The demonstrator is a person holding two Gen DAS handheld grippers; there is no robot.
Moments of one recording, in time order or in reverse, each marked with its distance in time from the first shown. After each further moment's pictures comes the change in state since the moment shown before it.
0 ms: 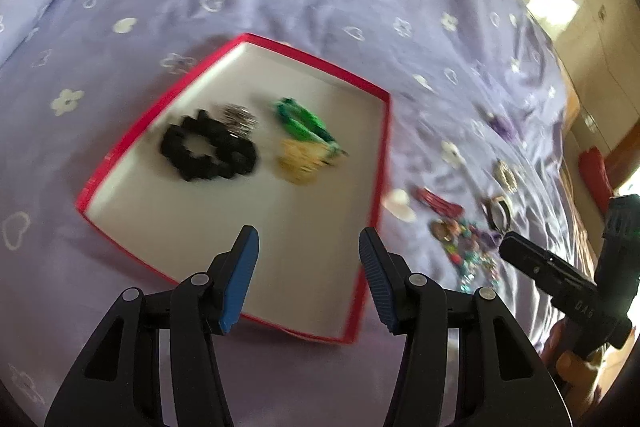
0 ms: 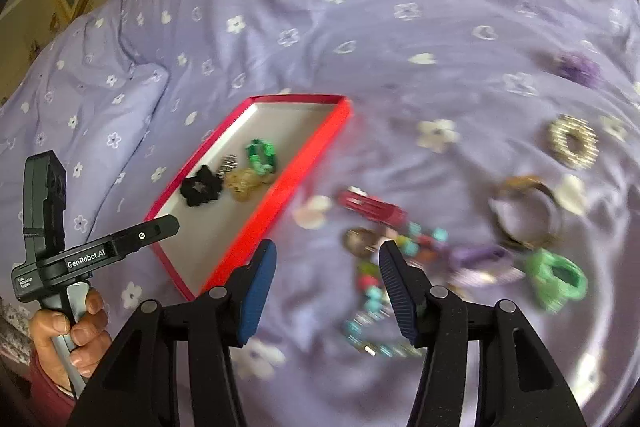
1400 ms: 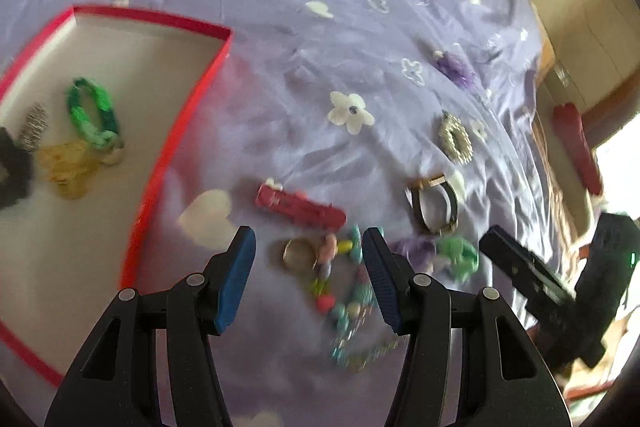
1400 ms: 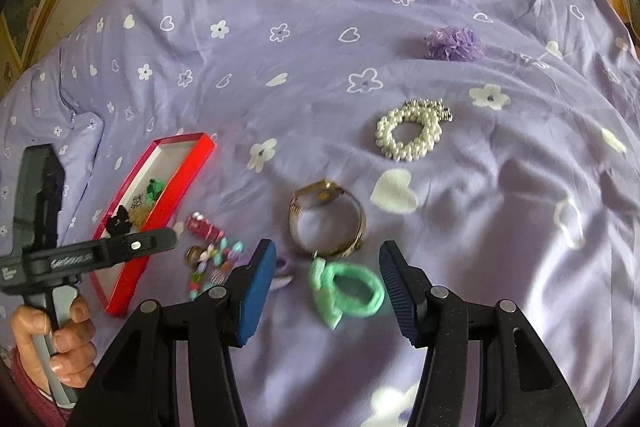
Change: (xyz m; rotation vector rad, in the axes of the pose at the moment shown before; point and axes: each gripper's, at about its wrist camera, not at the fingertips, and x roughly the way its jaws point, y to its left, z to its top) left arm 0.104 -0.130 0.023 0.043 0.218 -0.138; right arm -0.030 -0.129 0.000 0.133 -0.052 -0.140
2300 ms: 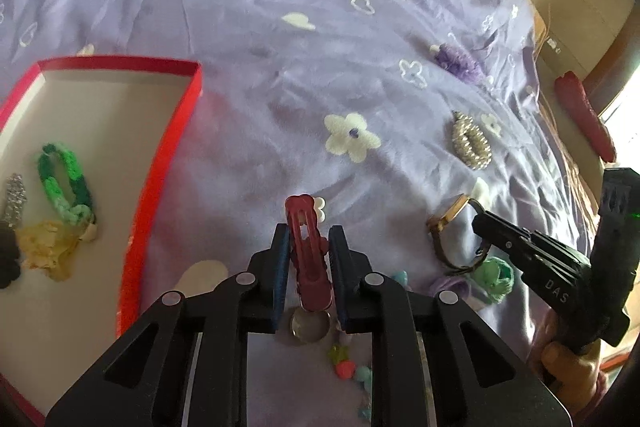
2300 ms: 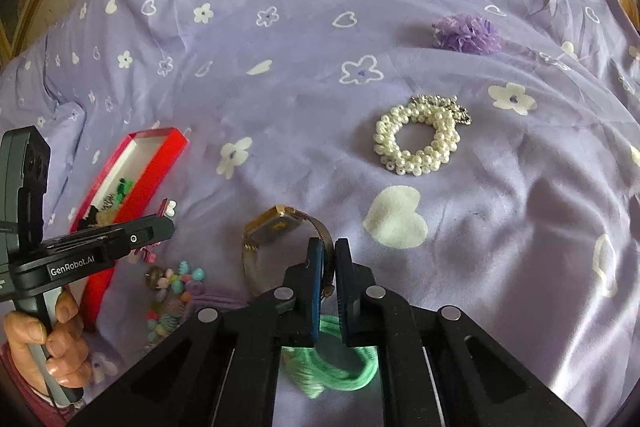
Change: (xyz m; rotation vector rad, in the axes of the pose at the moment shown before) left arm 0.020 -0.011 0.016 0.178 -0.078 0.052; right arm 0.043 -0.003 0.013 -0.023 0.024 -0.031
